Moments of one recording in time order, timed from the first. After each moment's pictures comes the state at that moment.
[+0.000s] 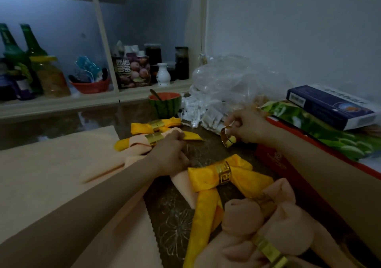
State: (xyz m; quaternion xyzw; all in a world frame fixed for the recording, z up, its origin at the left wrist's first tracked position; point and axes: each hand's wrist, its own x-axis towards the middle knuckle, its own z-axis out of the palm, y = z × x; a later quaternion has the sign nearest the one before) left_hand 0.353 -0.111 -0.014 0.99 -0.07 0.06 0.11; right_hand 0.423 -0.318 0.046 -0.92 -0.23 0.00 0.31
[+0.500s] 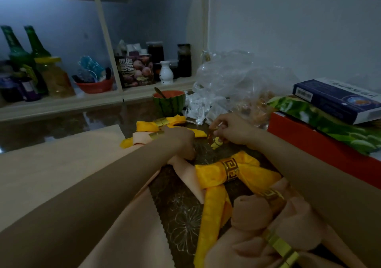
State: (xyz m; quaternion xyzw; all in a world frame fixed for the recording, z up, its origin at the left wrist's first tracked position) left_hand 0.375 -0.133 0.021 0.99 0.01 -0.08 -0.11; right_hand 0.413 -0.281 0.031 -0.89 -0.24 0.06 0.38
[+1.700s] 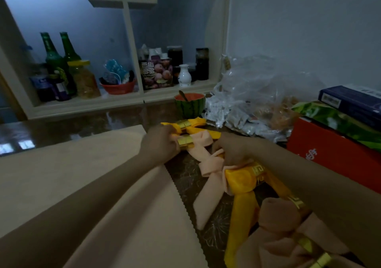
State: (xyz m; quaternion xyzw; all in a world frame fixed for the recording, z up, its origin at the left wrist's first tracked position) left_hand 0.316 -0.046 0.010 0.97 0.12 0.16 0.16; right_hand 0.392 -0.229 0.025 -0.91 -0.39 0.12 -0.05
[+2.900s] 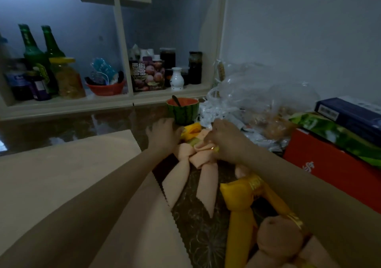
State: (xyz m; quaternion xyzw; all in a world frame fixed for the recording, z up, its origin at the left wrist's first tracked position) left_hand 0.403 -0.033 -0.011 0.94 0.13 0.24 0.19; right_hand 0.417 -0.222 0.026 -0.91 -0.40 -0.11 -0.05
